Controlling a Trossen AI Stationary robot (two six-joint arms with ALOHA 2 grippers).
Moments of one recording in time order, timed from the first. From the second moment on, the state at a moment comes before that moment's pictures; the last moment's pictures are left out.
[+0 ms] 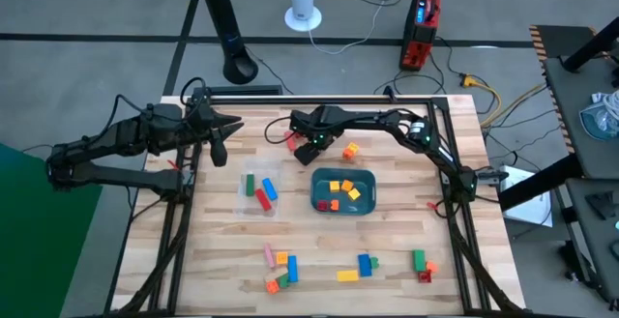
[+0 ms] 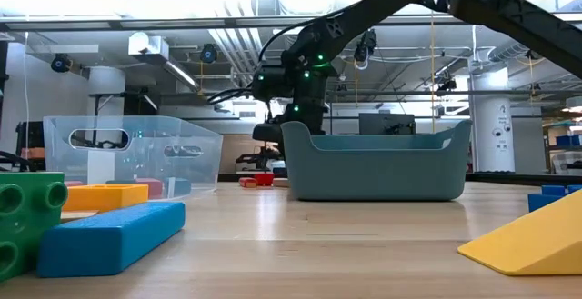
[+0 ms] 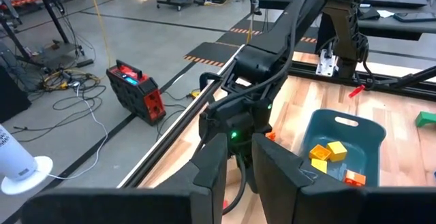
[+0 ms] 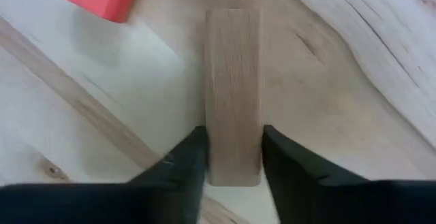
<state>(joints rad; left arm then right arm) 0.14 0.75 1.01 -0.58 -0.32 -0.05 -0.33 2.40 1.92 -0.95 -0.02 0.46</state>
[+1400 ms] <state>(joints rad) 0.12 1.35 1.50 -0.61 0.07 0.35 -0.39 1.93 2.08 -1.23 -1.15 -0.03</state>
